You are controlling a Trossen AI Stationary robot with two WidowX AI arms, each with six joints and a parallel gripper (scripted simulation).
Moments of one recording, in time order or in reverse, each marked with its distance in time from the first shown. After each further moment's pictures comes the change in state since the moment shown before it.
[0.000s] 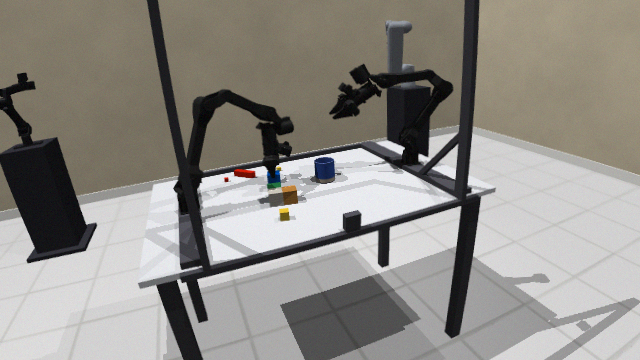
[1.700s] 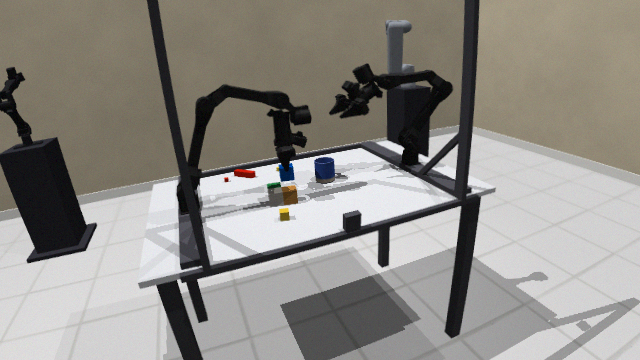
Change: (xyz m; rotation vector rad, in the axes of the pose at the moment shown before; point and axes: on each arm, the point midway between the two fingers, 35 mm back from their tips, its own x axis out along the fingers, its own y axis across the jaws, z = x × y) left arm -0.063 -0.115 0.054 -0.072 0.003 -0.001; right arm -0.009 0.071 0.015 -0.121 -0.101 0.298
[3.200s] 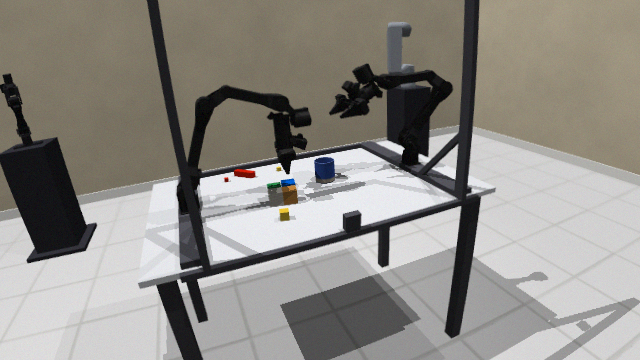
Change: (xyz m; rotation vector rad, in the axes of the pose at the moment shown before) left arm 0.009 0.001 0.002 0.001 -0.016 0.003; right arm 0.000 0.001 0.000 -0.003 0.000 0.007
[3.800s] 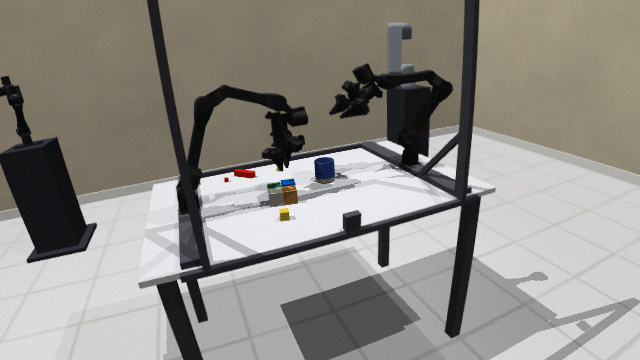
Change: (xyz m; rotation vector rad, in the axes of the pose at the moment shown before) left arm 0.001 0.025 -0.008 0.618 0.004 0.003; right arm 0.000 0.000 0.000 0.000 0.000 0.000
